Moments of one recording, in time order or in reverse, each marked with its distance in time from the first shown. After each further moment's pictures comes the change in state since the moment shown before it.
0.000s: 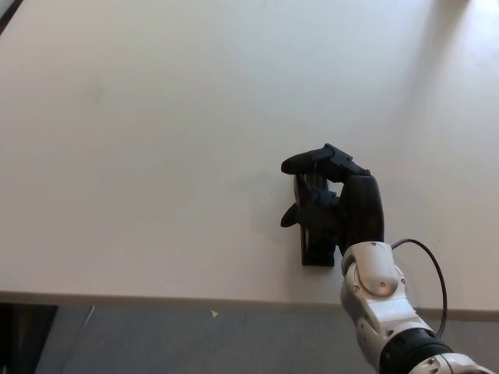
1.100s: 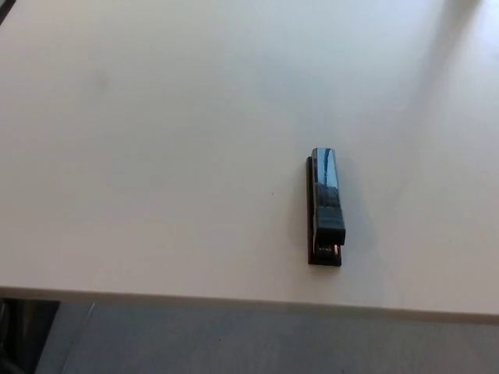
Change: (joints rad) left_arm -0.146 0.032 0.018 0.020 0.003 0.028 0.018; right_arm -0.253 -0.482 -0.311 -0.541 0.117 0.319 0.168
